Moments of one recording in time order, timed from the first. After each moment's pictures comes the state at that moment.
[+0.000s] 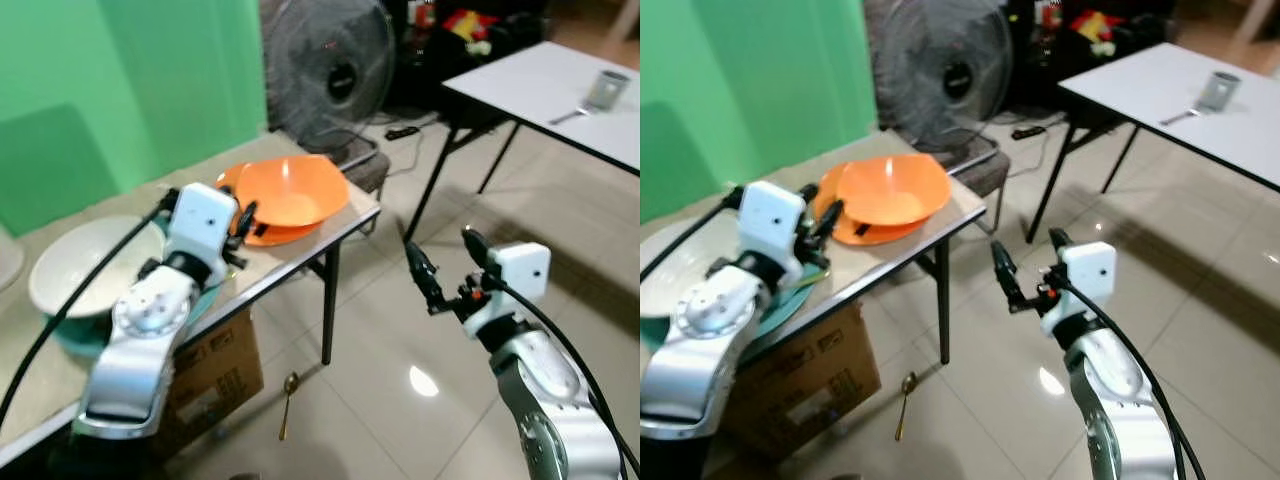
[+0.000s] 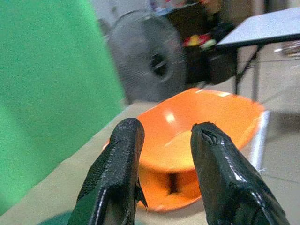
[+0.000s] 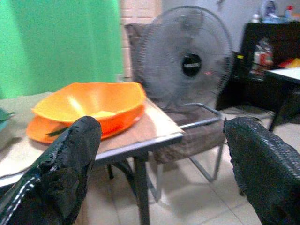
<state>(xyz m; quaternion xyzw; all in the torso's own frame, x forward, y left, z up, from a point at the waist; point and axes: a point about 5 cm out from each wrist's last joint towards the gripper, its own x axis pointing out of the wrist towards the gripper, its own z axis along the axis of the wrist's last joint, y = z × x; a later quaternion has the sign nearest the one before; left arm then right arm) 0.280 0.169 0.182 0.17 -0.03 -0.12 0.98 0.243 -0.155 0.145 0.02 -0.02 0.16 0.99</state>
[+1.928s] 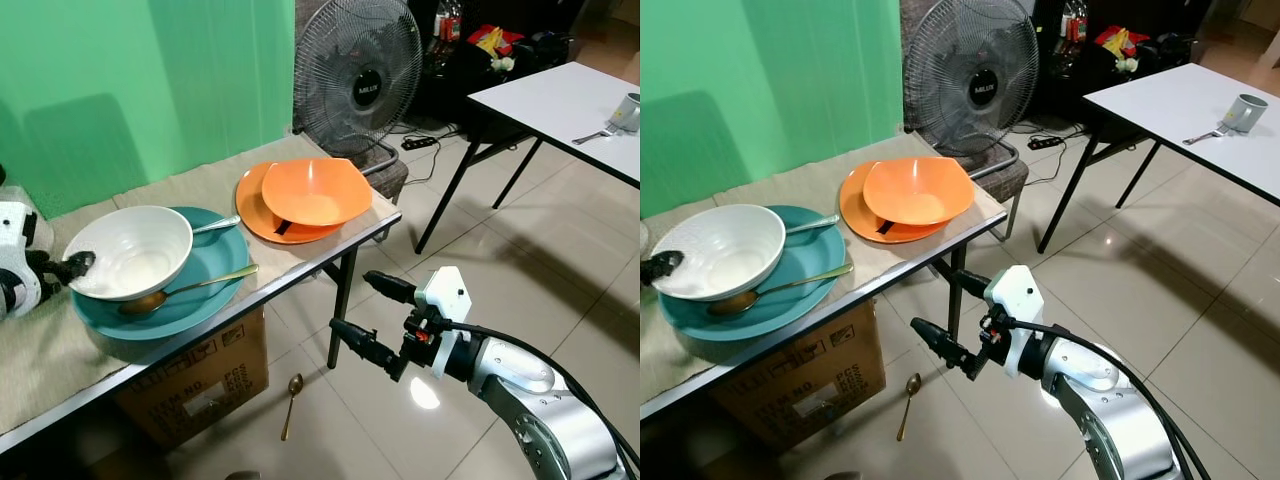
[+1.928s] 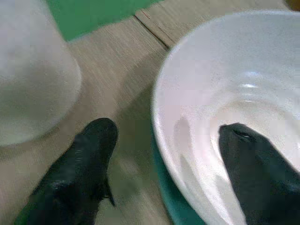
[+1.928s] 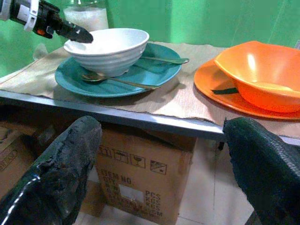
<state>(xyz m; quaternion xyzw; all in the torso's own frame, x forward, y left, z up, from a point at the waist) 0.269 0.355 0.161 0.01 0.28 0.03 0.96 0.224 -0.116 0.129 0.00 0.07 0.46 0.88</state>
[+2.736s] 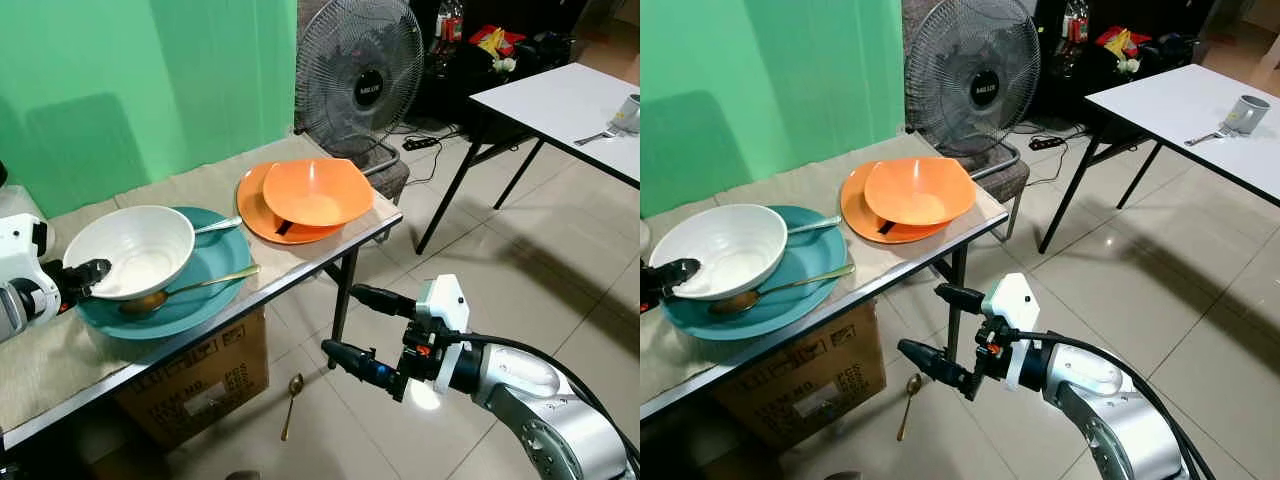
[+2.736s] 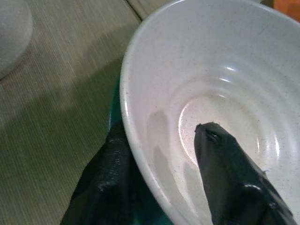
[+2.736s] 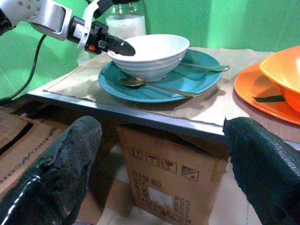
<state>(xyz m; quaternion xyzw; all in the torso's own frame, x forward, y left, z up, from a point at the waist) 0.271 0.346 0.147 -0.11 0.28 0.02 0.95 0.212 -0.112 0.135 0.03 0.07 0.52 0.85</state>
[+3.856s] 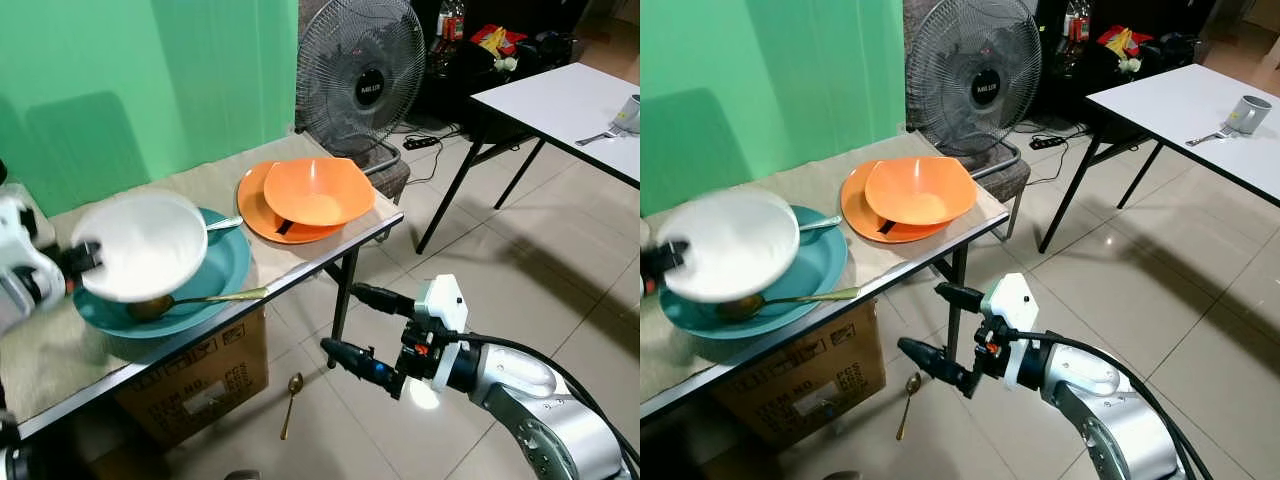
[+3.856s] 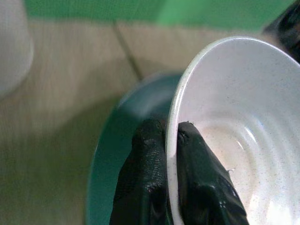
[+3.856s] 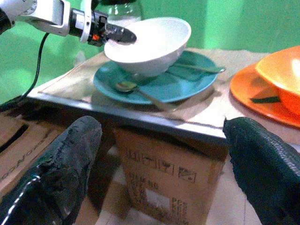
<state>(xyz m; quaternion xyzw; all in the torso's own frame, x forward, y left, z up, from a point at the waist) 0.287 0.343 0.166 -0.18 0.19 0.04 0.96 0.216 -0.111 0.134 0.03 0.06 0.51 0.86</state>
